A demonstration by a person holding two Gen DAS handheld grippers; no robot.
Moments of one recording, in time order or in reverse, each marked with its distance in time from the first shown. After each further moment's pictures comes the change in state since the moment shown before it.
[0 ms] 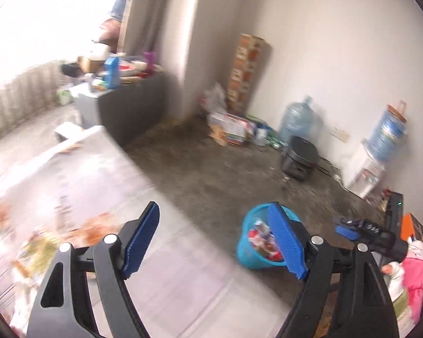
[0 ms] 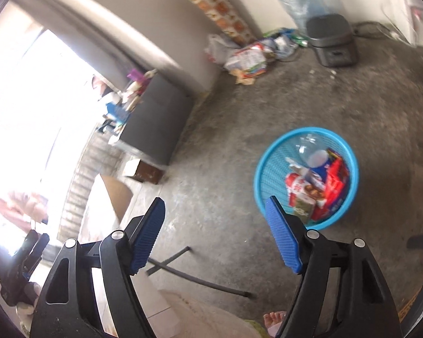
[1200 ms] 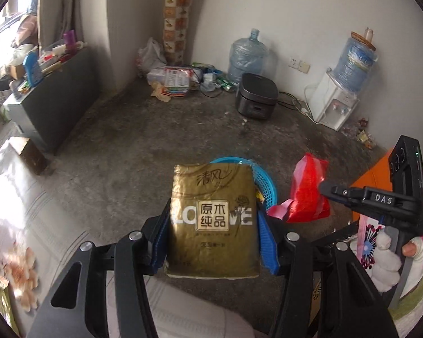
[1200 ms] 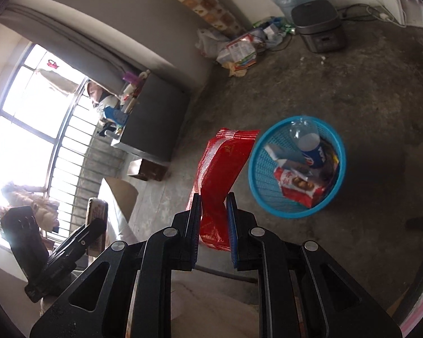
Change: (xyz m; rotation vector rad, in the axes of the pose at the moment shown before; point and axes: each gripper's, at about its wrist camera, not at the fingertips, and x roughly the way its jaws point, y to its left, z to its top) left arm 0.129 -0.148 0.010 0.284 0.302 -0.224; right arm -0.024 -0.051 0.000 0.172 0.036 -0.042
